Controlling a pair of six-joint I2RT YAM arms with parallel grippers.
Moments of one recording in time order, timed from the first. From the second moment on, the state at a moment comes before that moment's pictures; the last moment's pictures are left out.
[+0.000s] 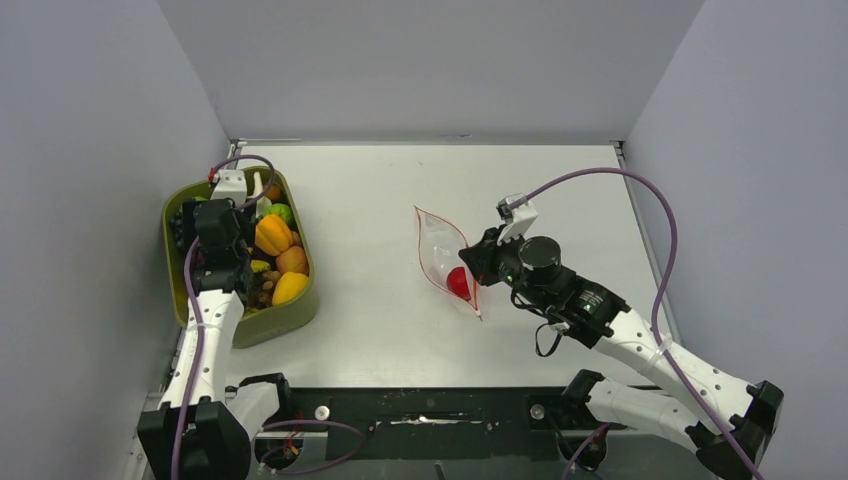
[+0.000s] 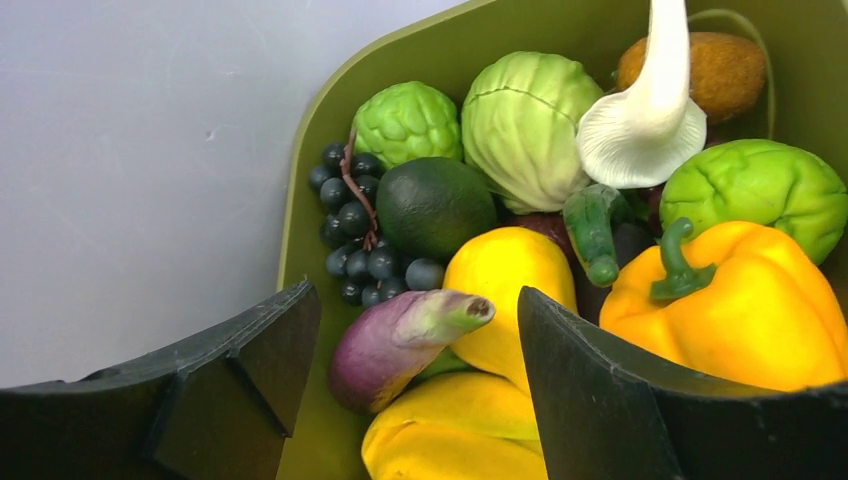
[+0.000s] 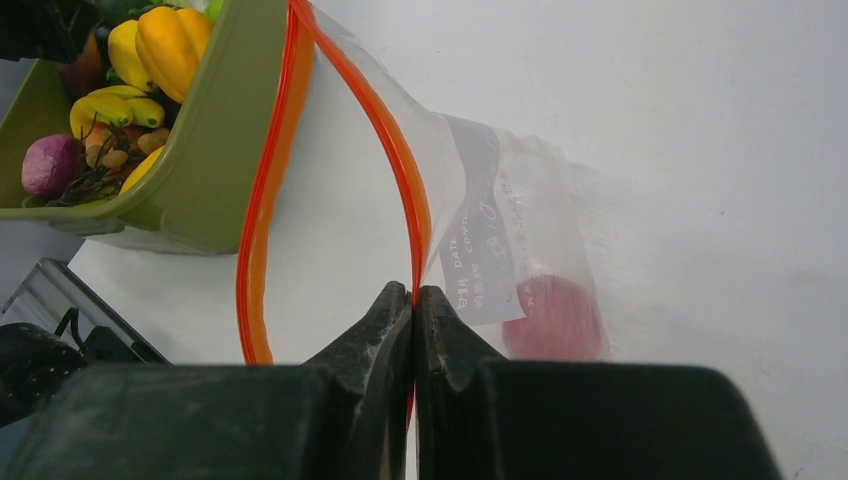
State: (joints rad) left arm 0.13 1.00 0.79 -0.13 -0.42 0.32; right arm 0.83 0.91 0.85 -0.25 0.18 0.40
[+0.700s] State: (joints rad) left arm 0.13 0.99 0.76 -0.08 -0.34 0.36; right arm 0.83 0.90 0.85 -0.25 0.17 0.41
